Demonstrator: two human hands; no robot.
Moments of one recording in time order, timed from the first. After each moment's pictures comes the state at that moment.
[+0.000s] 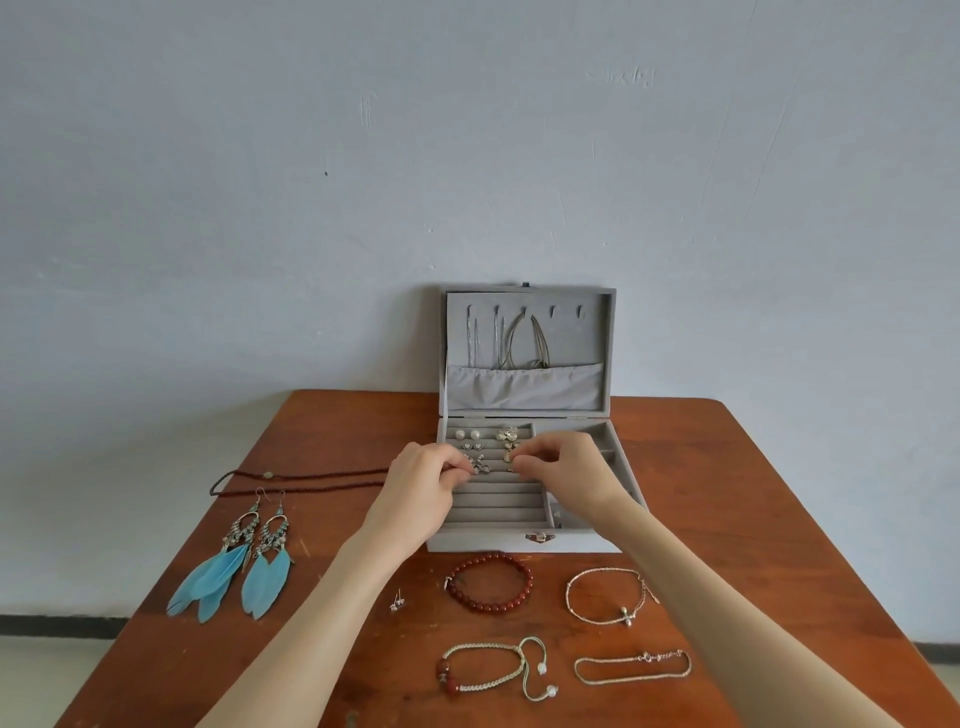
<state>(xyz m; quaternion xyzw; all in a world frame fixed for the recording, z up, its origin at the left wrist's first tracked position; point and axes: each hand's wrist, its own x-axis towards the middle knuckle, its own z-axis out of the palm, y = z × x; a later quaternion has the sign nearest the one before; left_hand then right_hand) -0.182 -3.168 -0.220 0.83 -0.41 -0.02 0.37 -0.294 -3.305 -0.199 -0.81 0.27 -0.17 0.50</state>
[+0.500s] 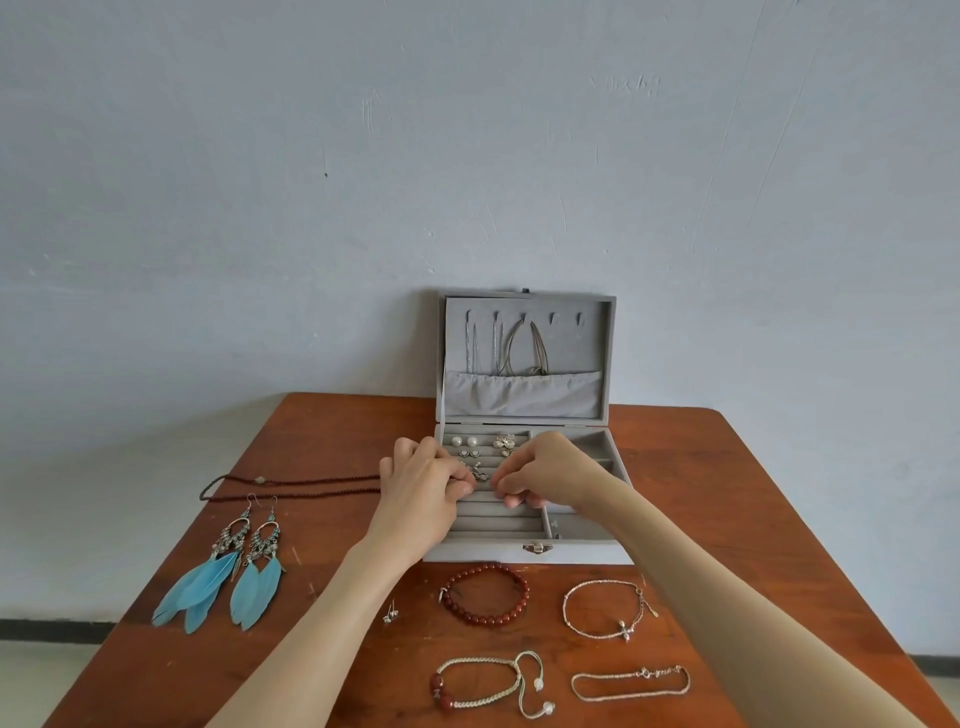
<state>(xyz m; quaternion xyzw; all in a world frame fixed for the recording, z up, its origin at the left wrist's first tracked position) -0.179 -3.176 -0.232 0.86 -0.44 0.06 0.26 -0.277 -3.308 -0.182 -0.83 0.26 0.01 0.49</state>
